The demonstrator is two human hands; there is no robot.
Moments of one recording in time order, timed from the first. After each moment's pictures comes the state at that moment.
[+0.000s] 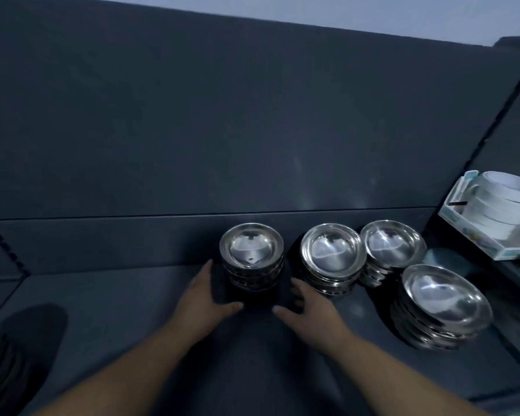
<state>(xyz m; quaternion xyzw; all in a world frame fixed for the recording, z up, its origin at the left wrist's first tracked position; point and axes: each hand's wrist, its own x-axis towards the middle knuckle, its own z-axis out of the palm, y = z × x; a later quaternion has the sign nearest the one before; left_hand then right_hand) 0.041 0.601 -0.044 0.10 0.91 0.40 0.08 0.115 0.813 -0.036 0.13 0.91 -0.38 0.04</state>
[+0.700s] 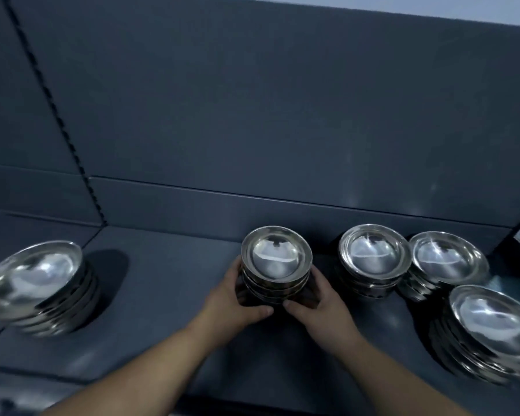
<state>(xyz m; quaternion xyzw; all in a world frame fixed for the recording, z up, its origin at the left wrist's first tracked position) 0.111 0.596 -0.044 0.07 0.73 0.67 0.10 0.122 0.791 -0.051 0.03 0.80 -0.60 0.02</state>
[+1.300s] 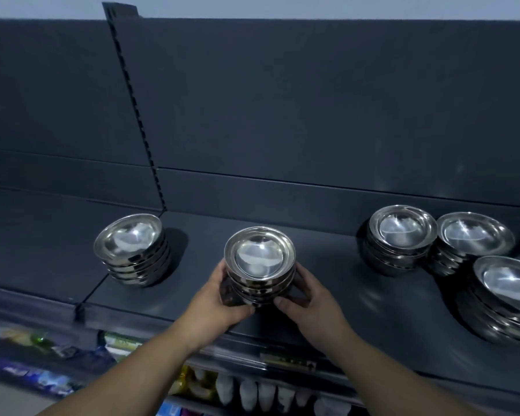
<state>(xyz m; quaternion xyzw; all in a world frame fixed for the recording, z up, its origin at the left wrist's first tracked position) 0.203 0.505 -0.027 0.02 0.76 0.64 0.08 0.194 0.708 -0.043 -0.04 0.77 -0.63 0.04</state>
